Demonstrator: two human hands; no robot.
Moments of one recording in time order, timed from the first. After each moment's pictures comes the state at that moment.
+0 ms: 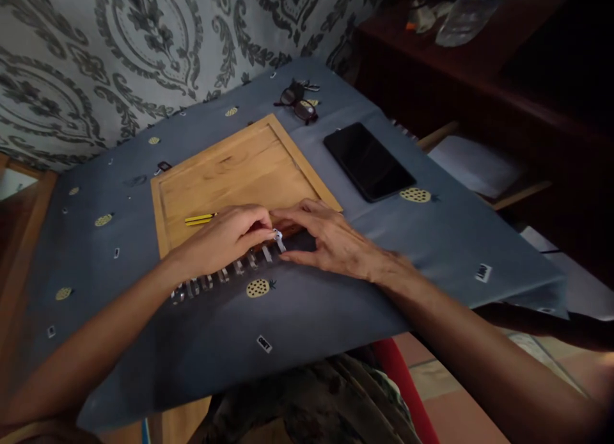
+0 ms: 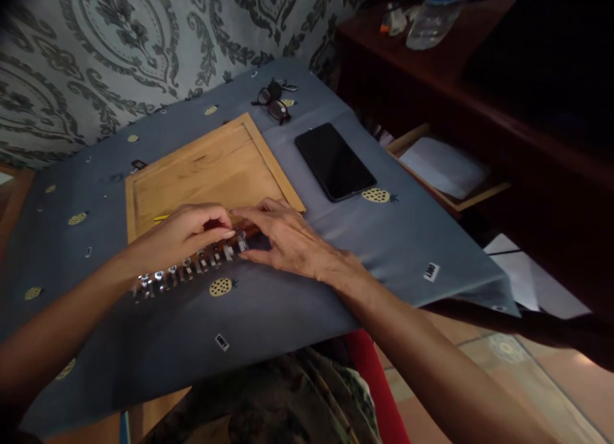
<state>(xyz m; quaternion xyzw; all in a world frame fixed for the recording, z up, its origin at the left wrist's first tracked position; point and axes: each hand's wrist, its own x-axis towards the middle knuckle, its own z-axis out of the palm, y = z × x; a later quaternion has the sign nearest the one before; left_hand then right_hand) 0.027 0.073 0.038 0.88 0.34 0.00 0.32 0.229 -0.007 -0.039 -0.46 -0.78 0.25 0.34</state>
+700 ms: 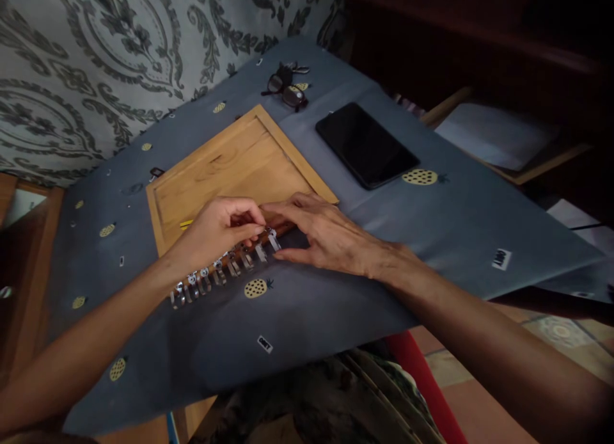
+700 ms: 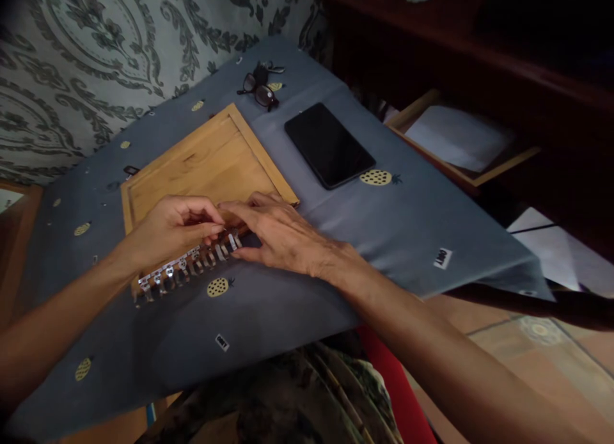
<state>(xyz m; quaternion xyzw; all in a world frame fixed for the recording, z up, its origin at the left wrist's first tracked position) 0.037 0.076 0.034 0.76 0.40 0.05 0.51 0.229 -0.008 -0.037 -0.47 -0.77 0.26 0.35</state>
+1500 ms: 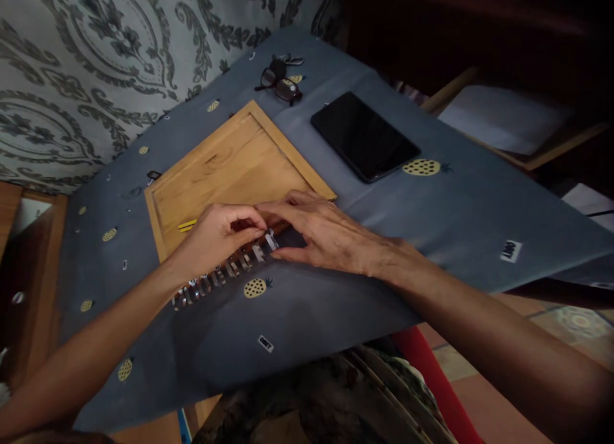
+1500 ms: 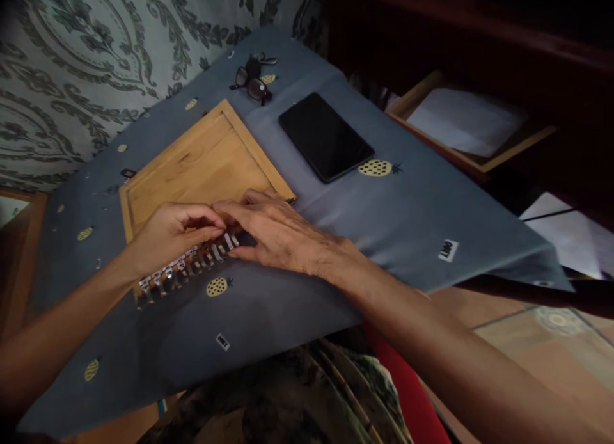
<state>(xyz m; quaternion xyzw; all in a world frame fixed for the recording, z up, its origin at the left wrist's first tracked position) 0.039 0.071 0.034 0.80 0.40 0.01 0.45 0.228 -0.009 -0.030 -0.47 -0.77 0.26 0.34</state>
